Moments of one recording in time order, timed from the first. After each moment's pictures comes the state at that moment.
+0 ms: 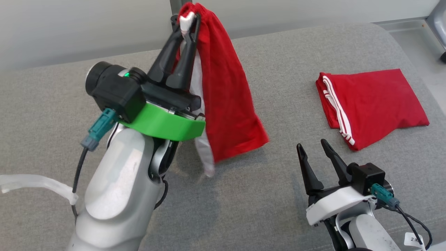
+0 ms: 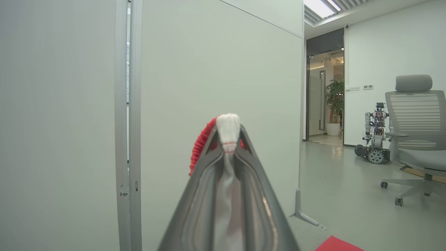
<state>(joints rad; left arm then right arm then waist) -0.63 0.05 -0.39 0.12 -0.34 -0.10 -0.26 -0.16 -0.05 0.17 0.28 0.23 0.13 -0.26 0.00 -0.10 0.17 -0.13</state>
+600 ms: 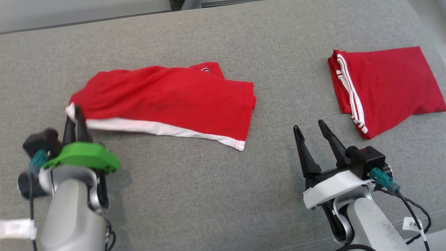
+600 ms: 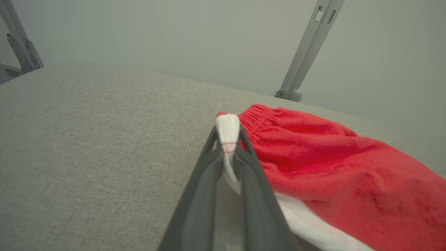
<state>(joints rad) -0.49 0.09 0.03 0.61 -0.35 0.06 -0.26 -0.23 -0.05 0.18 0.27 0.23 0.13 -0.26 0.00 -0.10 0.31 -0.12</state>
